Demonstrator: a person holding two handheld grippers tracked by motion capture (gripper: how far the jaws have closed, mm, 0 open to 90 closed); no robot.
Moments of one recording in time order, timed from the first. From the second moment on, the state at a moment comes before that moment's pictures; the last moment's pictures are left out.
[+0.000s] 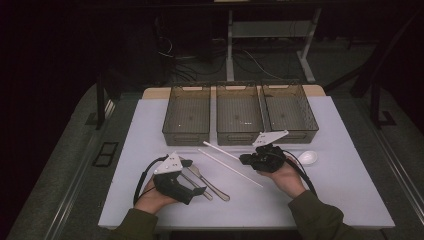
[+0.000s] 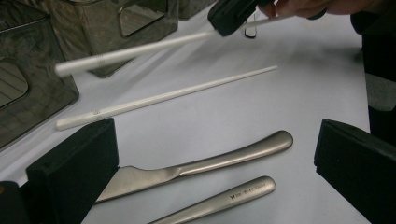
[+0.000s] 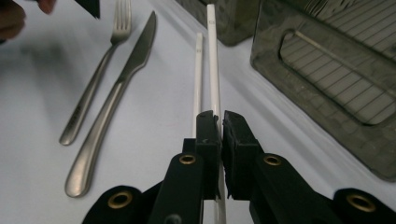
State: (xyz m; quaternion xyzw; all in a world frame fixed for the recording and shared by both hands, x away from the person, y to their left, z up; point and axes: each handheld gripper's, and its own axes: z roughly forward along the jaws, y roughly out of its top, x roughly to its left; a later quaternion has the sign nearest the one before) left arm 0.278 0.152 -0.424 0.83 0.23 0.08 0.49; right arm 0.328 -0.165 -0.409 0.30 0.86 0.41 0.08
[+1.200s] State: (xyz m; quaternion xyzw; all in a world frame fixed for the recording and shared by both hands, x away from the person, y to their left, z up) left arm 0.278 0.150 -0.424 0.83 0.23 0.08 0.50; right arm 0.386 -0.122 -0.349 0.33 0.84 0.42 0.09
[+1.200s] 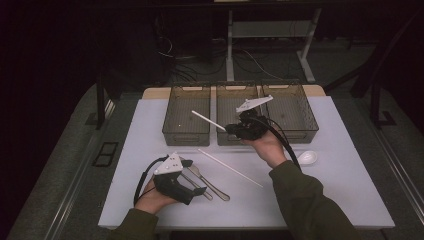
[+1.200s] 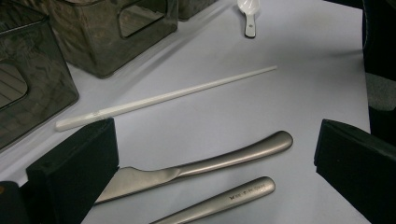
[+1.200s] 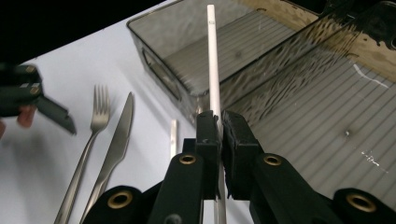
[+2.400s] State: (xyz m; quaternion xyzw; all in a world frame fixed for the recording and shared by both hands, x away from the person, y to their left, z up) left arm 0.278 0.150 -0.422 0.83 0.23 0.07 0.51; right arm 0.482 -0.012 -0.364 0.39 0.85 0.36 0.09
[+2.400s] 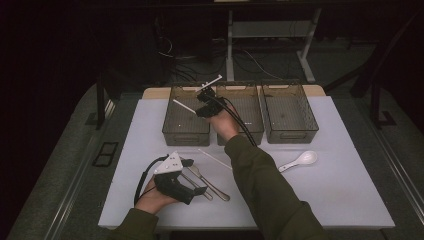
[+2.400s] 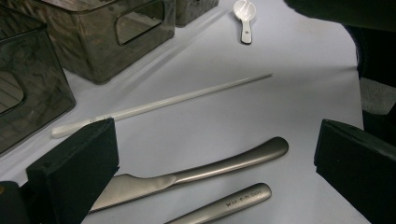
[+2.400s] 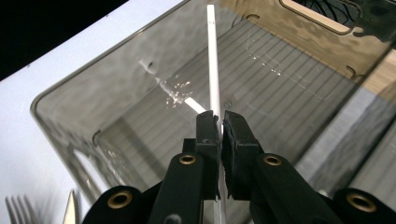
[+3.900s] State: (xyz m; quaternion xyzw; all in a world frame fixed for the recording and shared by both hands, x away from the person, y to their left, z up) left arm 0.278 0.148 -0.422 0.84 0.22 0.08 0.50; right arm 0.459 -0.039 -0.352 0.34 0.84 0.41 0.05
